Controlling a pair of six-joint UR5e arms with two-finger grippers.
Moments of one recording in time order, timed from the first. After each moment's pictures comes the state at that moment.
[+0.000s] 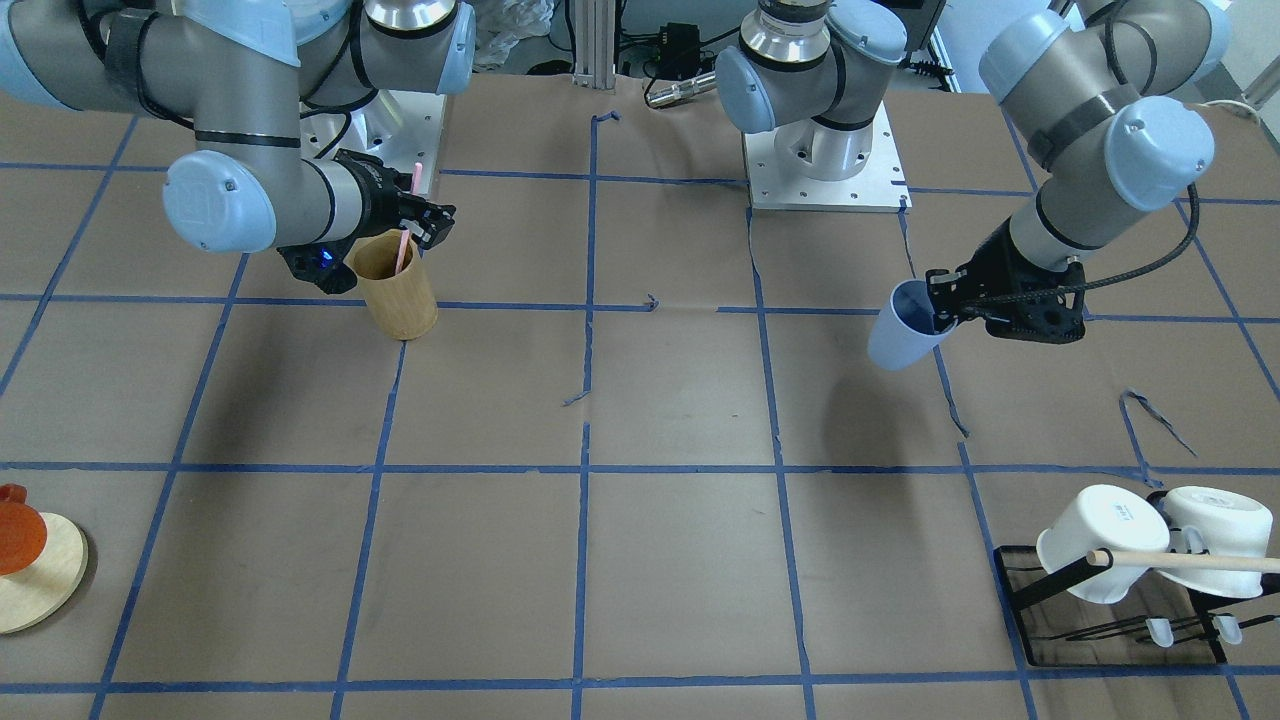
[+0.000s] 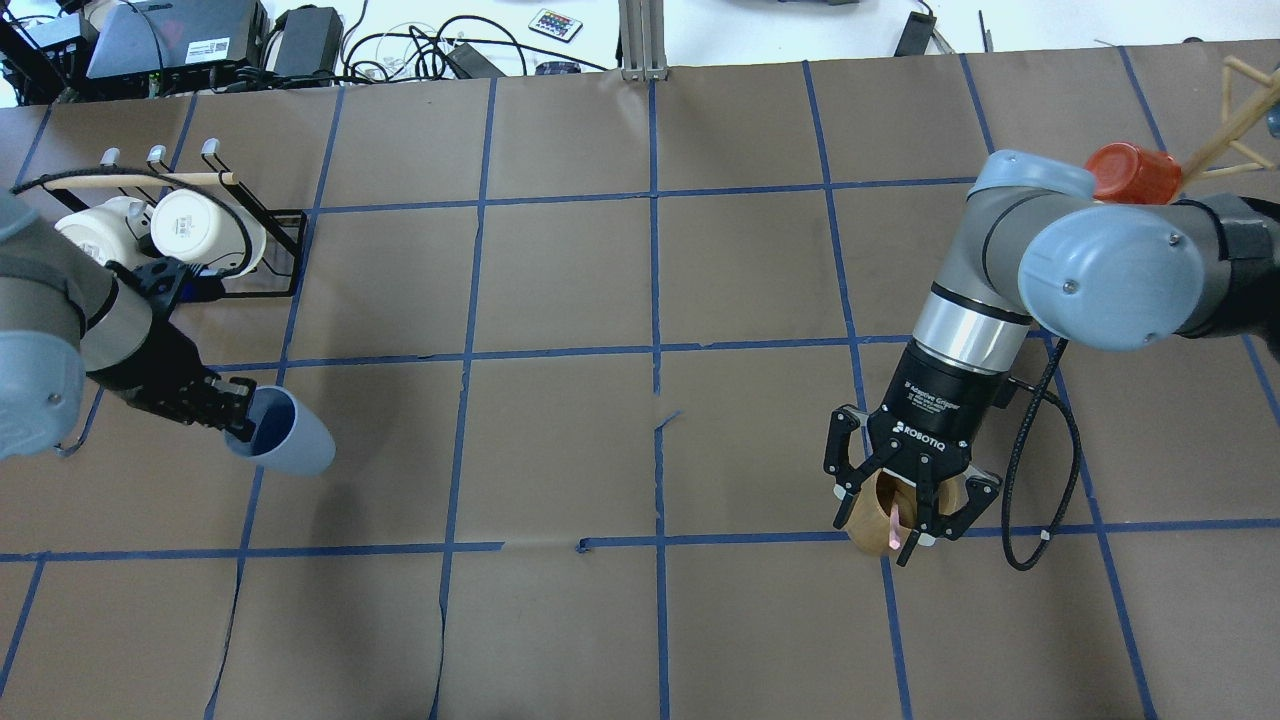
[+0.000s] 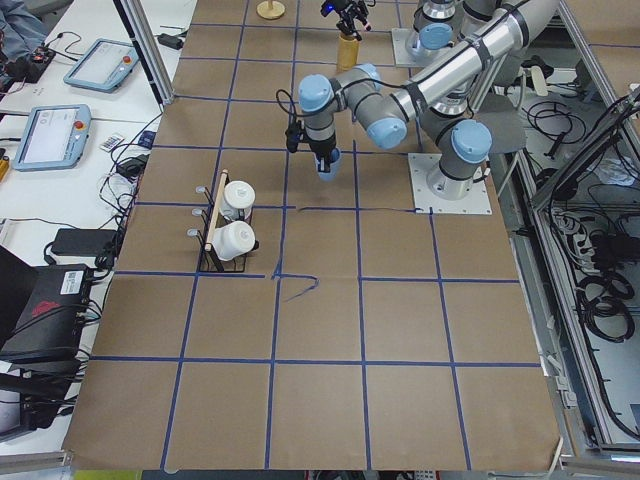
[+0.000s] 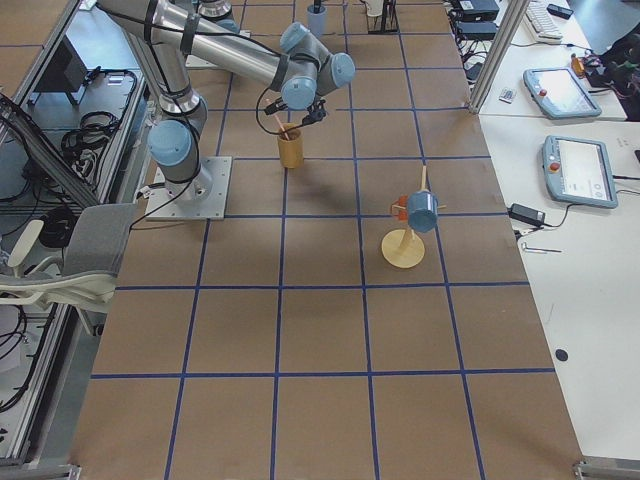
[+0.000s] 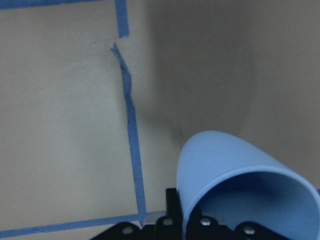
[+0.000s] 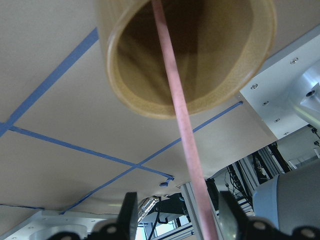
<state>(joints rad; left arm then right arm) -1.23 -1.55 -1.98 -1.33 1.56 0.38 1.50 -1.51 1.95 -1.23 -1.31 0.59</state>
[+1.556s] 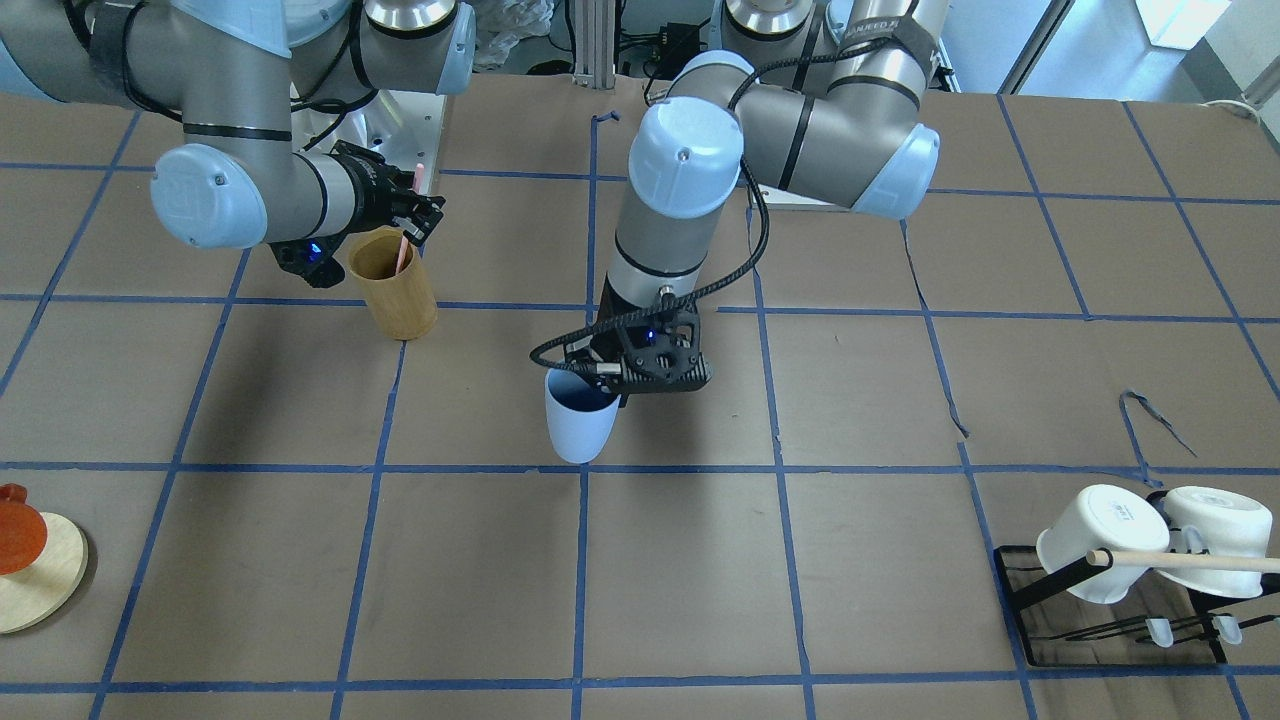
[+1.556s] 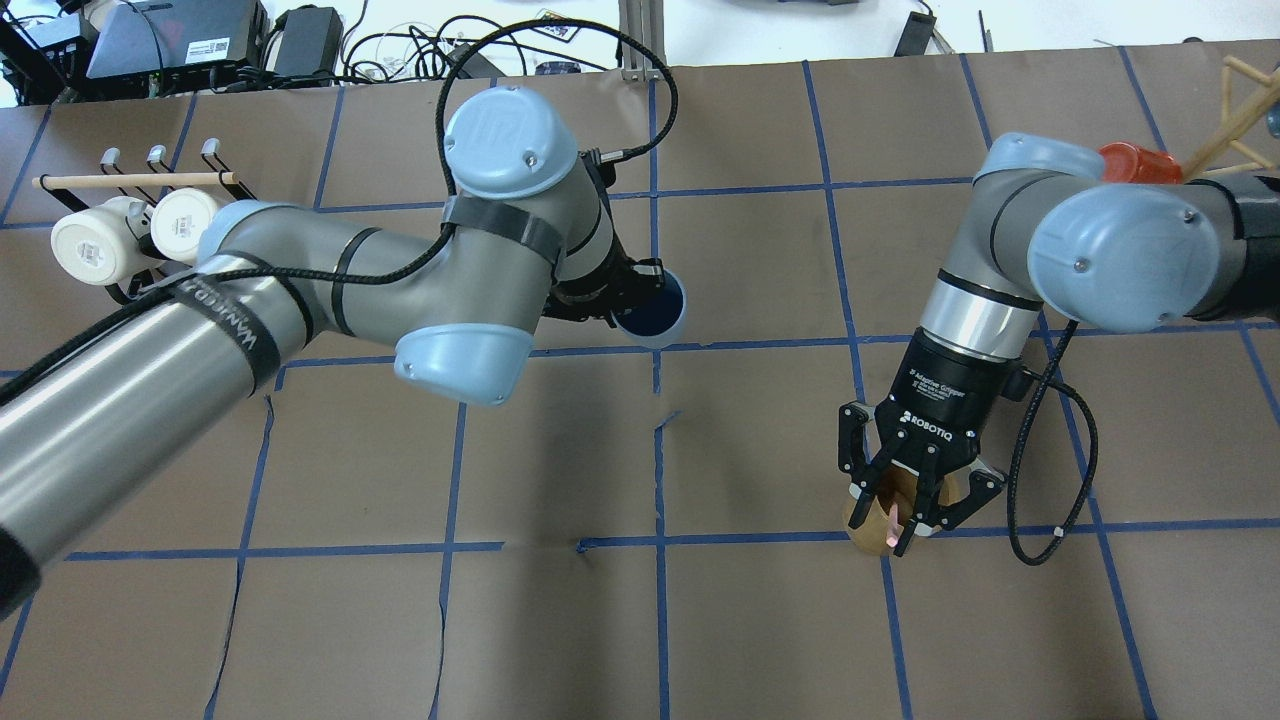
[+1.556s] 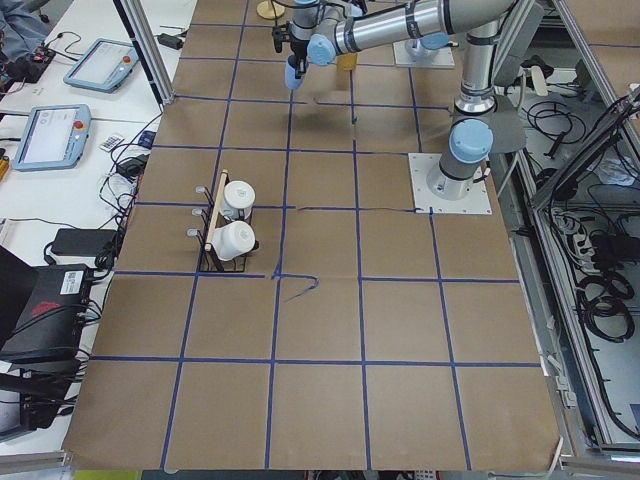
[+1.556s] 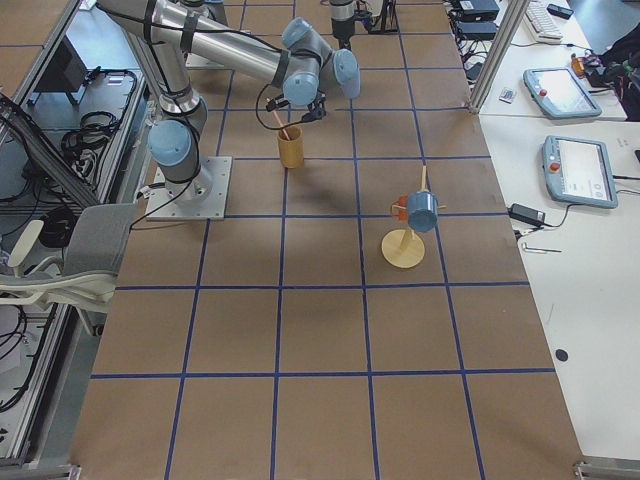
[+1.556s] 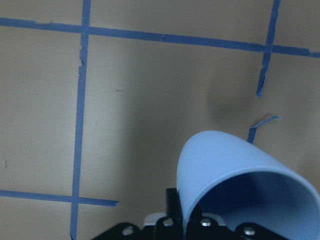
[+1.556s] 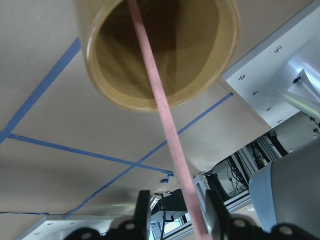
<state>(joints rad) -1.90 -1.89 -1.72 -0.94 1.48 -0.48 1.50 -1.51 1.92 -1.19 -1.33 0.66</state>
